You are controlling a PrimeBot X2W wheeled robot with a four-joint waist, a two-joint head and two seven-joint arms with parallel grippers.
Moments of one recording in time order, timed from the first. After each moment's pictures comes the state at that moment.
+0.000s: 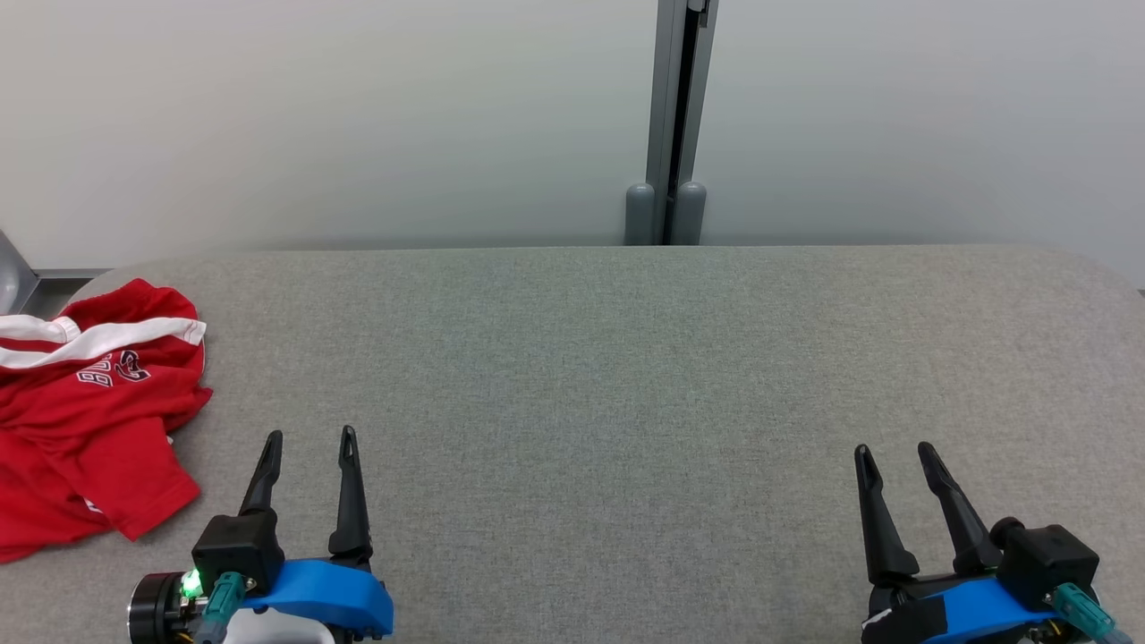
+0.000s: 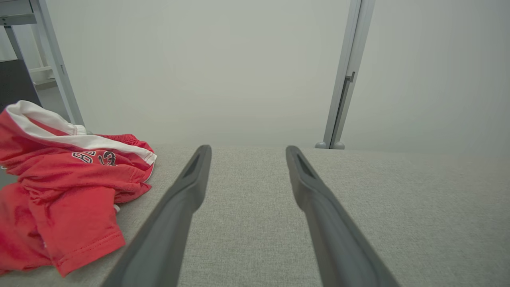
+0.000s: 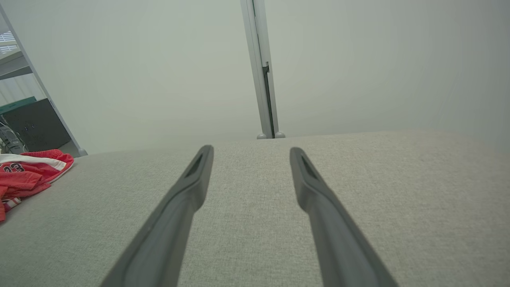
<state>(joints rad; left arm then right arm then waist) -0.05 0.09 -0.10 0.25 -0.16 0.03 -0.20 -0.02 -0.05 0.01 0.23 0.22 0.13 -0.26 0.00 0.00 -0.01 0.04</state>
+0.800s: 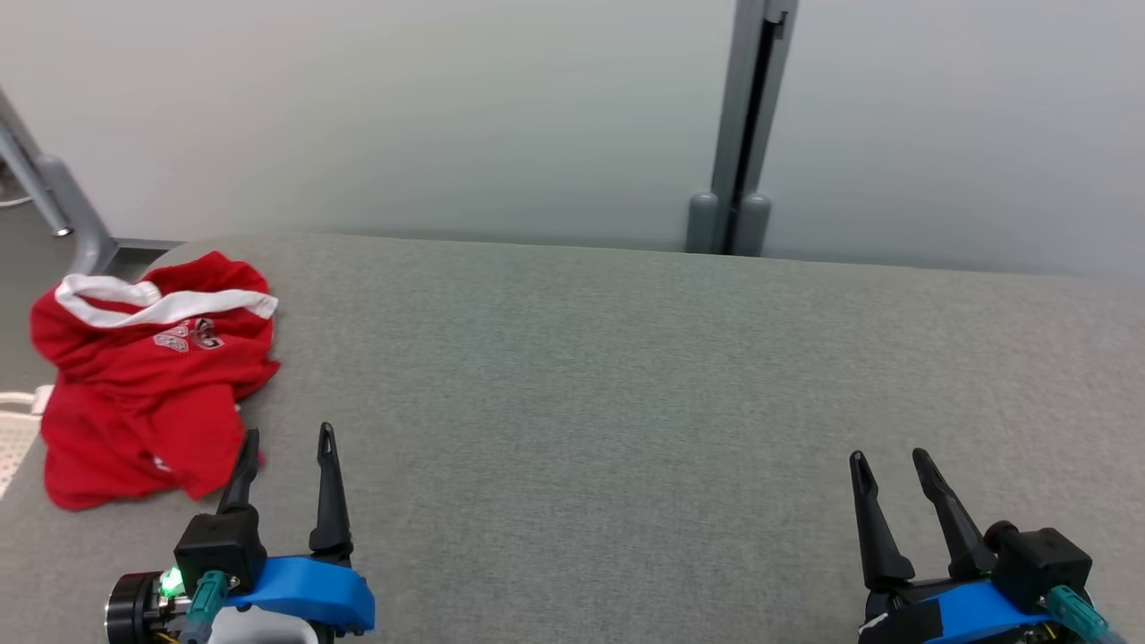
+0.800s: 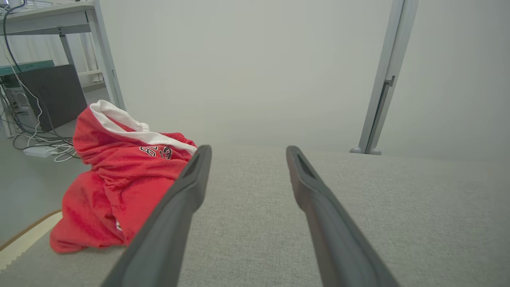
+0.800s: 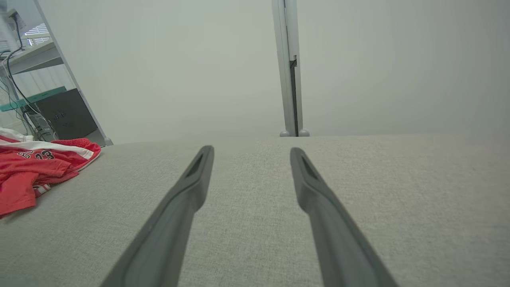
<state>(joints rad) -0.06 0.12 -0.11 0.26 -0.17 0.05 -0.21 -0.02 -0.05 0.02 0.25 0.22 0.13 -0.26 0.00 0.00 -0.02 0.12</state>
